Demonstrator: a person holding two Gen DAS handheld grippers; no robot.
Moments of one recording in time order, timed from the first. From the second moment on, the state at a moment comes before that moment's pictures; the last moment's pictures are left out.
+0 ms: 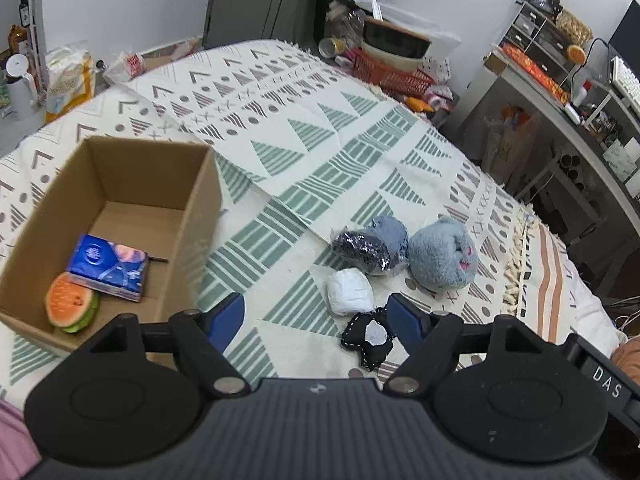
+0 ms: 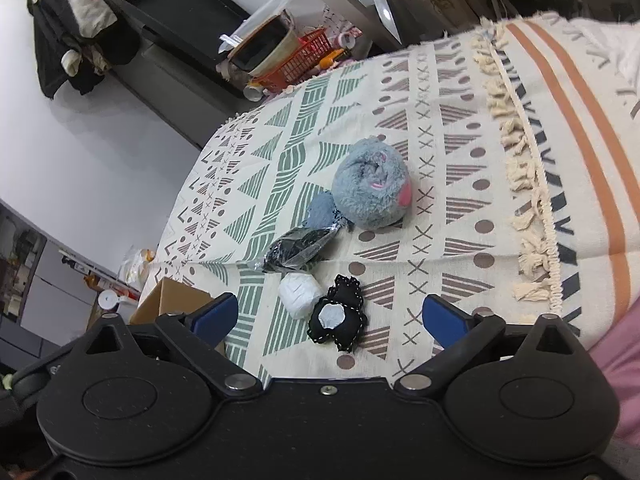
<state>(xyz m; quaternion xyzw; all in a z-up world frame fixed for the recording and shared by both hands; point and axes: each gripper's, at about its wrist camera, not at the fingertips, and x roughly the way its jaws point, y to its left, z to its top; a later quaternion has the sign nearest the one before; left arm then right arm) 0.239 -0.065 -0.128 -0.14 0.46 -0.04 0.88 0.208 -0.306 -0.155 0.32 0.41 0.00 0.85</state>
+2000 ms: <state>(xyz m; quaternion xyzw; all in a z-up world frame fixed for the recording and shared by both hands) 0.287 -0.063 -0.198 -0.17 0.50 -0.02 0.85 0.293 -0.283 -0.257 0.36 0.53 0.02 0.77</state>
